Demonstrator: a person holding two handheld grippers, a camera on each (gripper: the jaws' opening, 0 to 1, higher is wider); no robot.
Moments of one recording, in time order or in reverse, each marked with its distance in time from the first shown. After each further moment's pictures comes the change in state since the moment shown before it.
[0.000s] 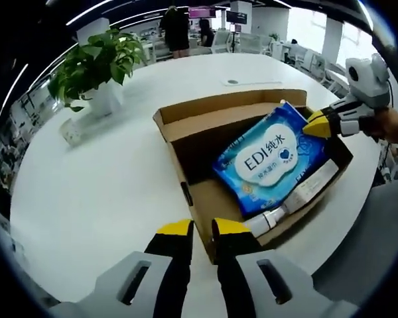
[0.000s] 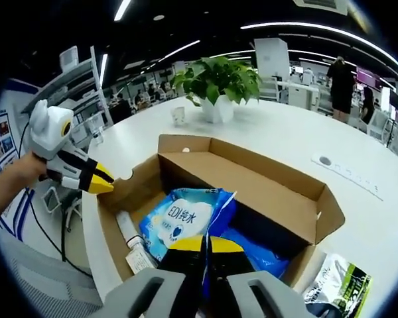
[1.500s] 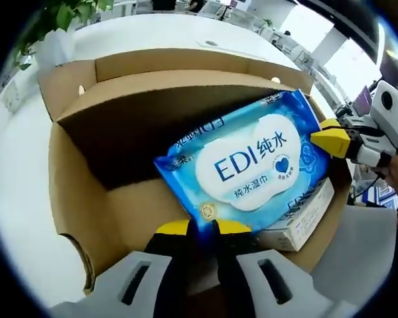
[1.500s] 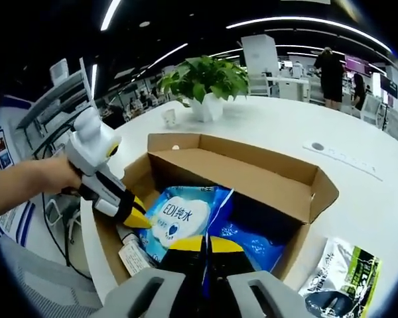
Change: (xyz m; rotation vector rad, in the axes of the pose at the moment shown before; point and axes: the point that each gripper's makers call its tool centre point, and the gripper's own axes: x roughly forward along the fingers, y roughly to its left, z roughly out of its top) left arm 0.083 -0.069 -0.012 -0.182 0.232 -0.306; right arm -0.001 -0.012 -0.016 0.080 -0.017 -0.009
